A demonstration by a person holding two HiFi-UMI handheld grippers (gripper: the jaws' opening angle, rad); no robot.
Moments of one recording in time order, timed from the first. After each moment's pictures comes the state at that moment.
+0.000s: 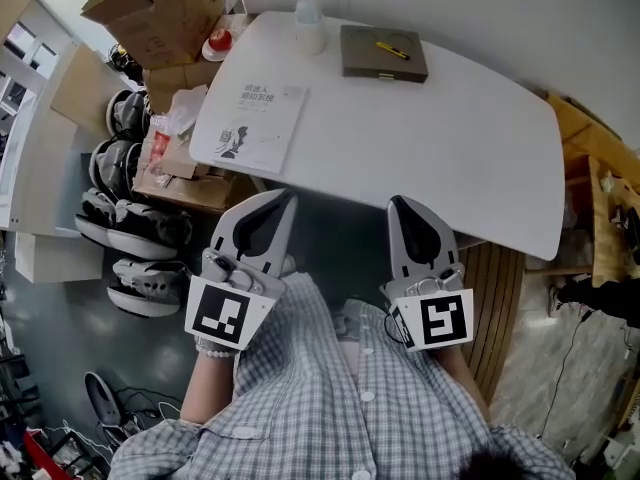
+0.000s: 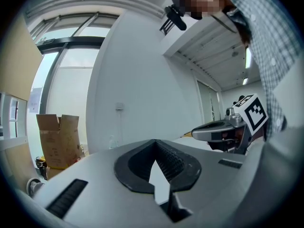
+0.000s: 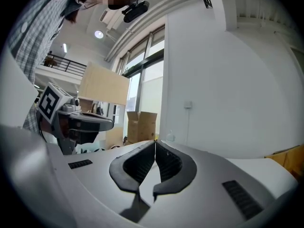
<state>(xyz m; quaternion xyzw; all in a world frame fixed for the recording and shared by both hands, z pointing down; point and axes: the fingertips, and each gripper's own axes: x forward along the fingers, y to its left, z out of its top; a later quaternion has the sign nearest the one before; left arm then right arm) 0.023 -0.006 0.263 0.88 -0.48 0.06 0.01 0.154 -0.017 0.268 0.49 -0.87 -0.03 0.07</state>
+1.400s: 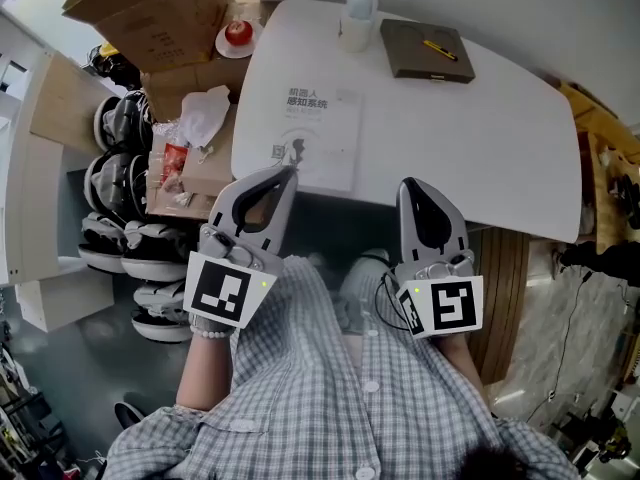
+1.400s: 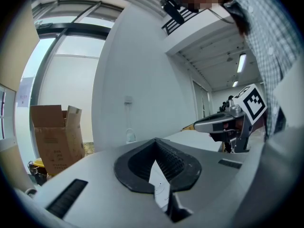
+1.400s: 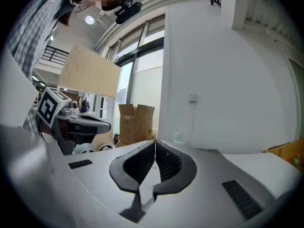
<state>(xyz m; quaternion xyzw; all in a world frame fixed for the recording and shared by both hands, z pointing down) -0.152 -0.104 0.296 0.91 -0.41 0.07 0.02 -0.009 -0.092 0.287 0.56 -0.83 -0.01 0.10</state>
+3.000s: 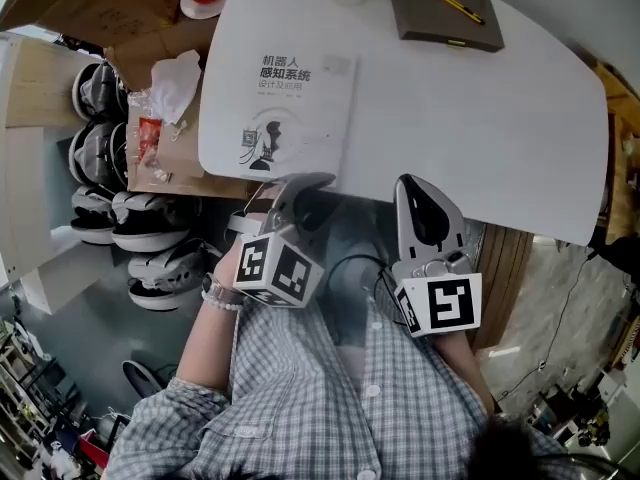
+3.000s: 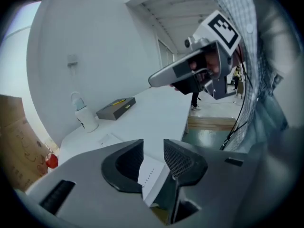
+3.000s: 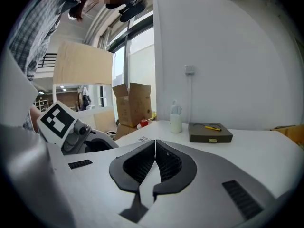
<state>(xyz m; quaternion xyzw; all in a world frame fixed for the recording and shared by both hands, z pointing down) -0.031 -0.111 0.469 0.92 -0.20 0.33 -0.02 0.032 -0.142 0.381 0.53 -0.83 0.10 0.16</state>
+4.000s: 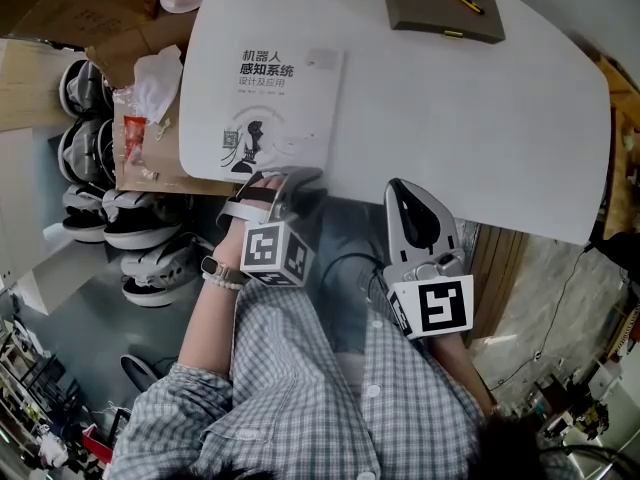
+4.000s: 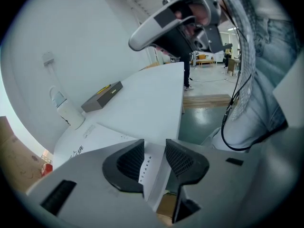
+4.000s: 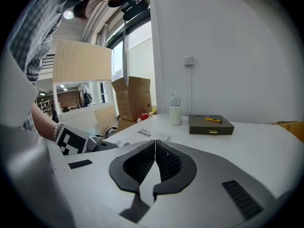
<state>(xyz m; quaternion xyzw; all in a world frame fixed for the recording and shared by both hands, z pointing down) -0.024 -0.116 0.551 0.89 -0.15 0.43 -0.08 0.043 -0.143 0.410 0.52 -0.83 0.13 0.18</state>
